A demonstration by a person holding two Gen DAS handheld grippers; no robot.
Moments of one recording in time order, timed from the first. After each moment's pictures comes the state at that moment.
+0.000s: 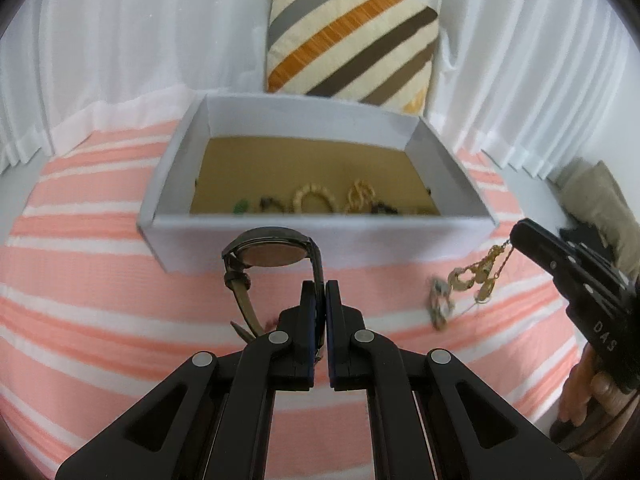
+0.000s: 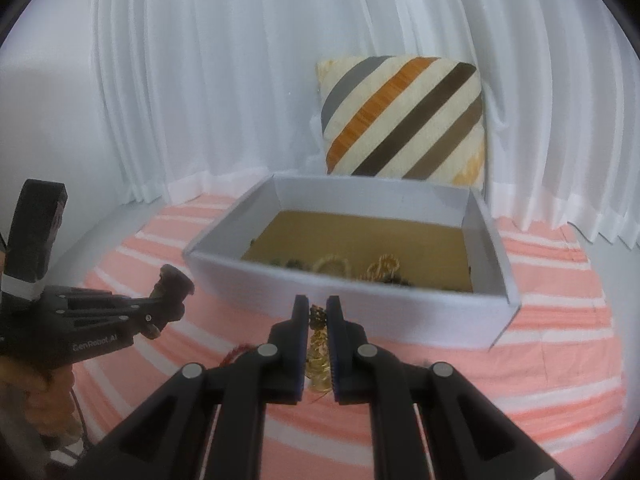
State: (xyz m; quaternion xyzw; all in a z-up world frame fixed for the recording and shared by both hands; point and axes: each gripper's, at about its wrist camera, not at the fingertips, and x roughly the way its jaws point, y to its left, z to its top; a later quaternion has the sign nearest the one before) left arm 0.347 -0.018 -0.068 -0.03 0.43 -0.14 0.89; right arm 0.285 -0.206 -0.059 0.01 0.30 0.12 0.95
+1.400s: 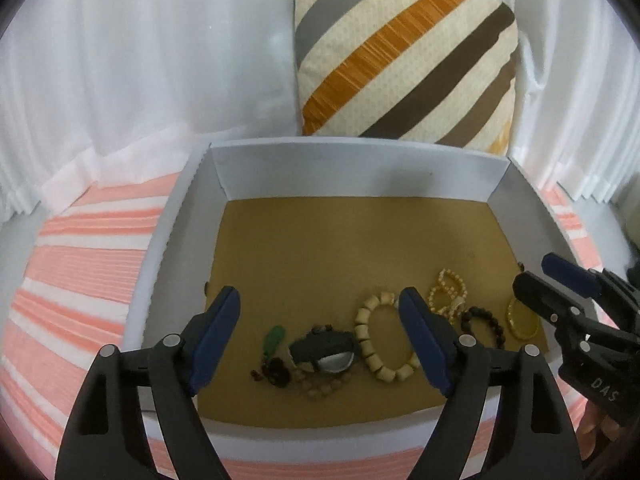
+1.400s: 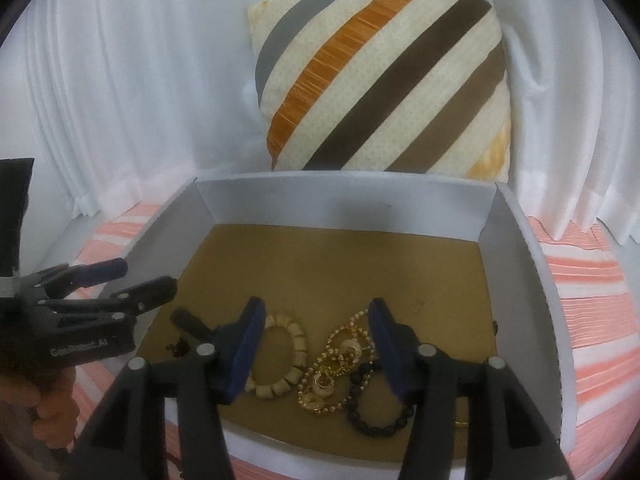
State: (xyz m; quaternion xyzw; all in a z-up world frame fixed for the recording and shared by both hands) left arm 0.508 -0.041 -0.107 0.01 0.41 -0.07 0.91; right arm 0.480 -0.219 -0.115 0.03 0.36 0.08 0.93
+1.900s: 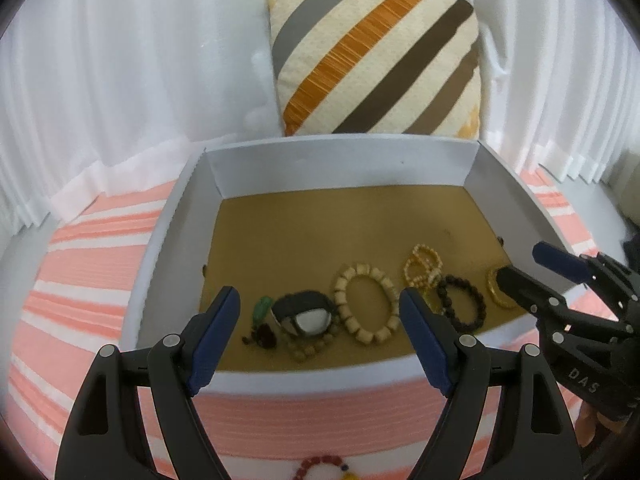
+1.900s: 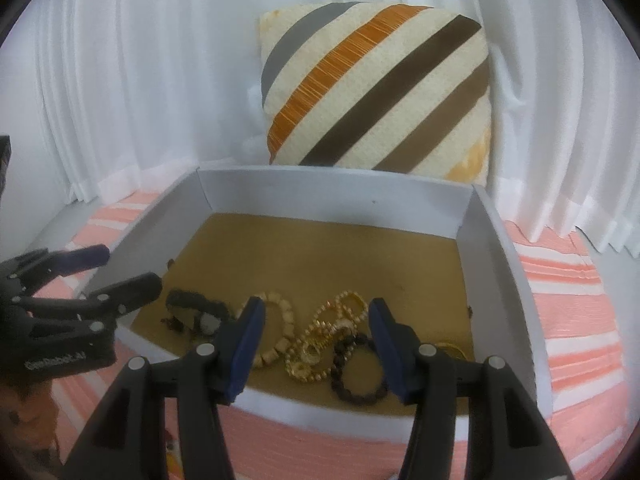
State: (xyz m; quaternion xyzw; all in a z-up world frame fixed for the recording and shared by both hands) left arm 0.454 -0.058 -0.102 0.04 0.39 -0.08 0.92; right arm 0.431 -0.224 -0.116 0.00 0.35 0.06 0.93
